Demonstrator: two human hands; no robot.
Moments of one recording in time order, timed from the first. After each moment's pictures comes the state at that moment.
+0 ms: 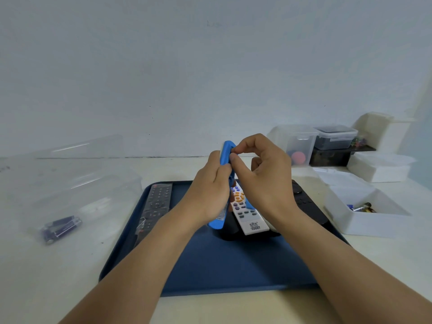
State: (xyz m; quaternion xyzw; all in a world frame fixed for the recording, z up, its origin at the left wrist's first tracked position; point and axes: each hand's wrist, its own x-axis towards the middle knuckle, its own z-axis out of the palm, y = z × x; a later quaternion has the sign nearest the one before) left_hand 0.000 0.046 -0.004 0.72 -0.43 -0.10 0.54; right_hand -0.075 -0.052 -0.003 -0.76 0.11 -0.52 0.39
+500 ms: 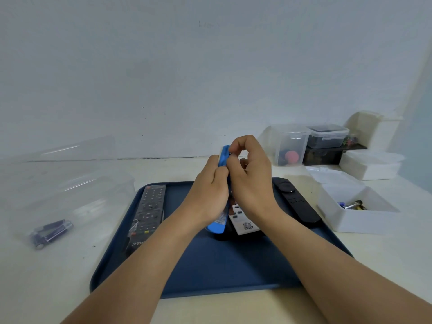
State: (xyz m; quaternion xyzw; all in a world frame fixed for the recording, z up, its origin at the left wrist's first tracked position) left_hand -0.014 0.038 -0.004 0.70 -0.42 -0.12 0.57; right_hand -0.058 -0.053 -0.014 -0.72 0.11 -0.50 0.46
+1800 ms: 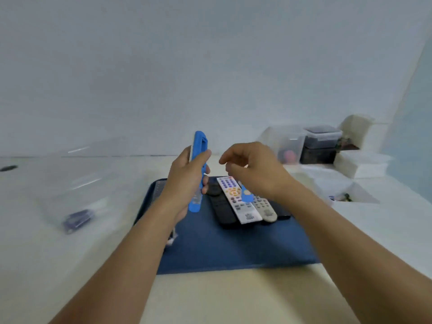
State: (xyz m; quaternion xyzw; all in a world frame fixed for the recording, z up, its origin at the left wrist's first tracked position) left_hand 0.006 0.065 0.010 0.62 -0.27 -0.18 0.71; right_hand -0.101 -0.054 0.033 -0.90 0.11 -0.28 0.32
